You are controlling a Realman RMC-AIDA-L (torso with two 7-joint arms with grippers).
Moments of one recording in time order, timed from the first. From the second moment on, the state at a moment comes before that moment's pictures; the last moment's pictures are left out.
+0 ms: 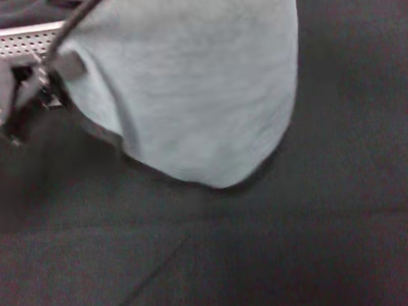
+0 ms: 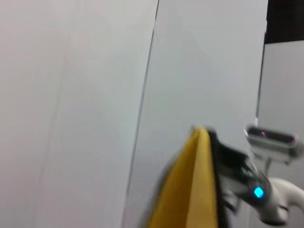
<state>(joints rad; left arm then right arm) -0.29 -2.04 0.72 0.85 1.45 1.91 -1.43 0.54 2.01 -1.19 -1.03 -1.06 -1.44 1.24</state>
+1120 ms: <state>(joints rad) -0.46 -1.99 0.70 0.93 1.71 1.83 -1.48 0.49 2.00 -1.12 -0.50 -1.15 -1.58 1.13</state>
